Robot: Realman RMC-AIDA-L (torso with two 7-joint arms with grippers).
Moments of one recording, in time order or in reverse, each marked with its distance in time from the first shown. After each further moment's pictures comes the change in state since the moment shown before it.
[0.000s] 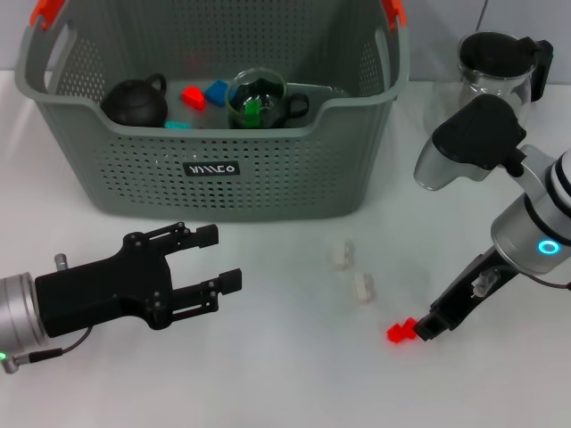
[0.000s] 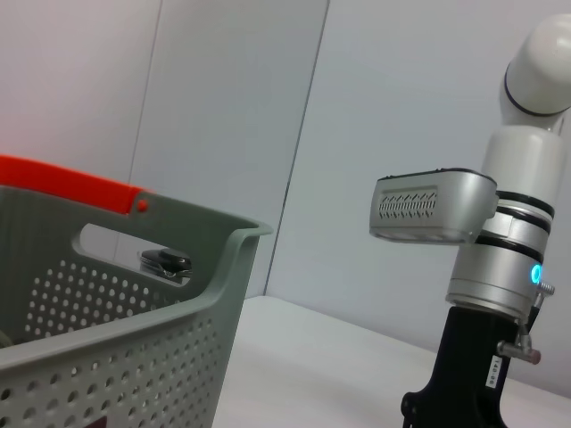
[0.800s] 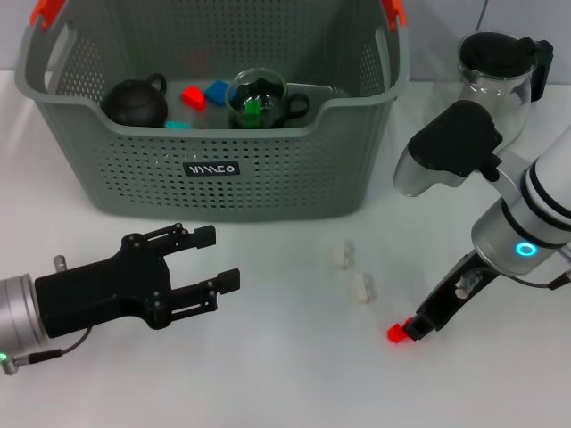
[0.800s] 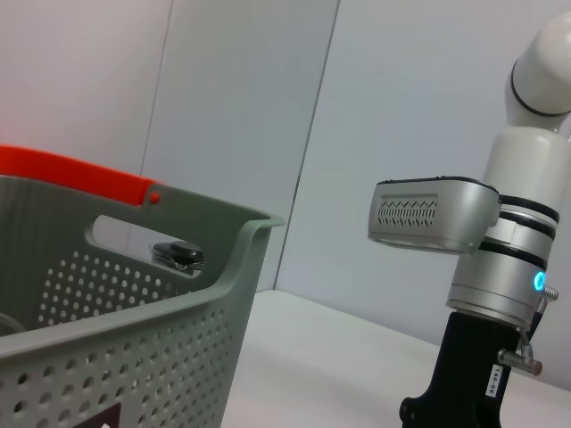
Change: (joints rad) left arm 0.004 -0.001 0.000 -0.002 0.000 -0.018 -0.001; right arm 0.040 0.005 -0.054 0.067 0.003 0.062 0.024
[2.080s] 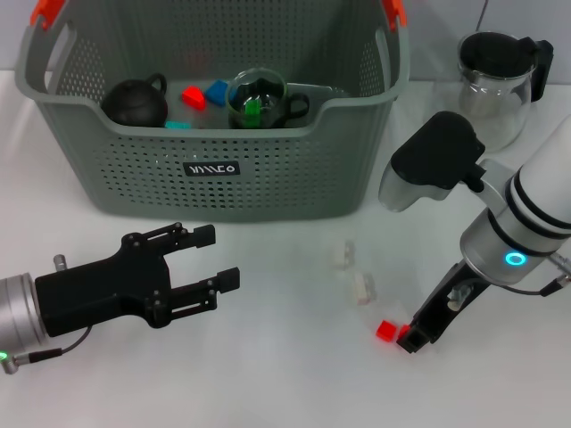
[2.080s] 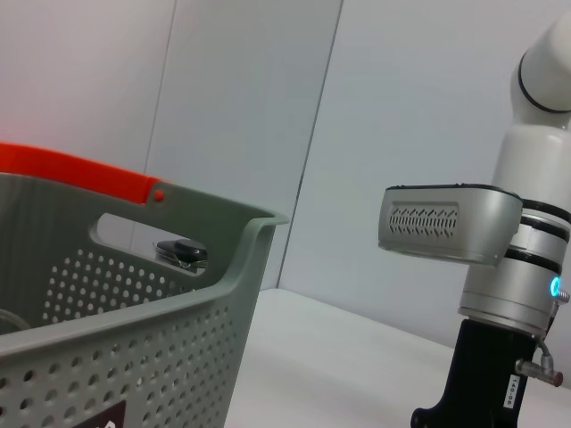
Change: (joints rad) left arm -0.001 0.000 0.000 0.000 0.000 -0.006 -0.002; right arm 0.010 -0.002 -0.075 -0.003 0.030 -0.004 0.009
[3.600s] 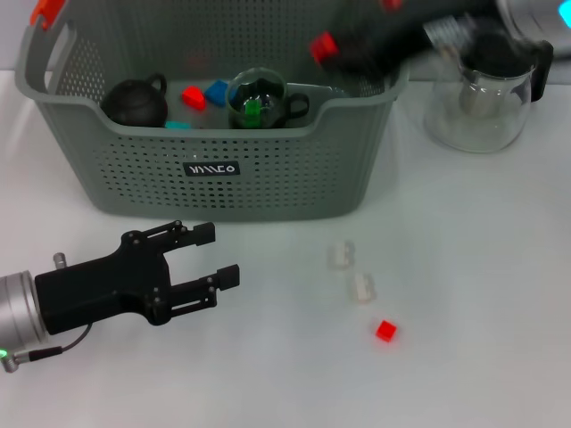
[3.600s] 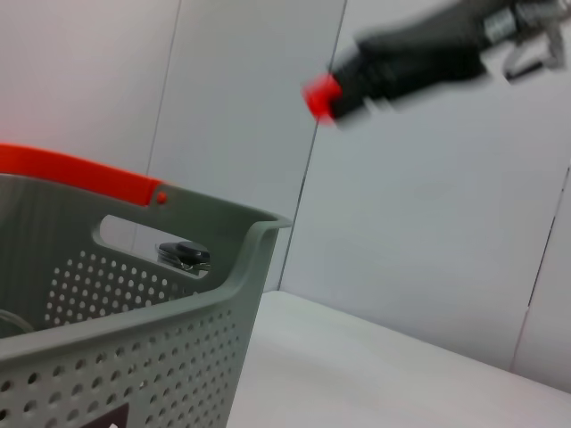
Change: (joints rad) left arm -0.004 0.000 -0.005 0.000 0.000 0.000 -0.009; right arm -0.022 -0.003 0.298 -0.696 0.181 -0.038 -0.046
